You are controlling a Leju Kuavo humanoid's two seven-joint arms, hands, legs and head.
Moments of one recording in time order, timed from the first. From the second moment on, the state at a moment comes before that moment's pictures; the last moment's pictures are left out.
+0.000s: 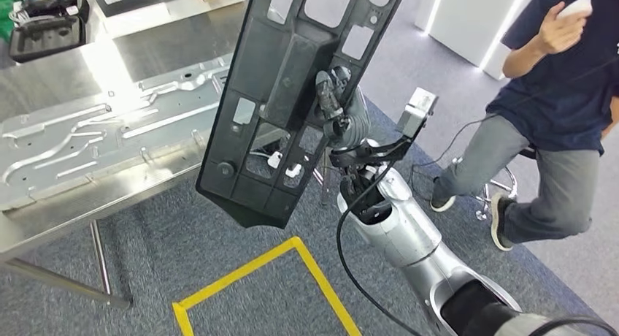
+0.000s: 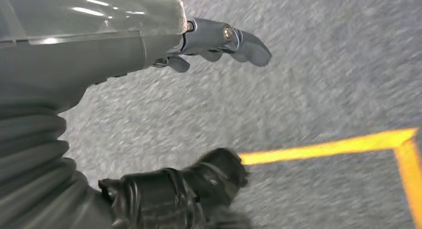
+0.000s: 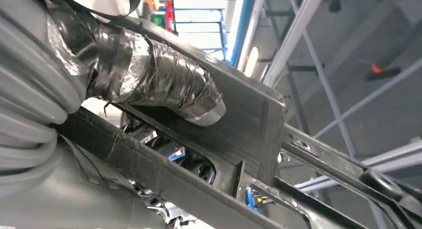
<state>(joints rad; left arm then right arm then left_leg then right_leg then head) -0.14 0.09 -0.71 -0.21 0.57 0.32 -0.19 -0.43 -0.12 0.32 -1.82 -0.70 0.06 -0.40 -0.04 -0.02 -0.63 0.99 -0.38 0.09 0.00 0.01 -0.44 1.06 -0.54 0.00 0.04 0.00</state>
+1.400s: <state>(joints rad) -0.20 0.04 -0.70 -0.21 0.59 0.40 -0.12 -0.45 -0.12 0.33 -1.78 -0.66 0.04 -0.37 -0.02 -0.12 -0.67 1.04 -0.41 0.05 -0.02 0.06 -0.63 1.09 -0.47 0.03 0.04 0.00</state>
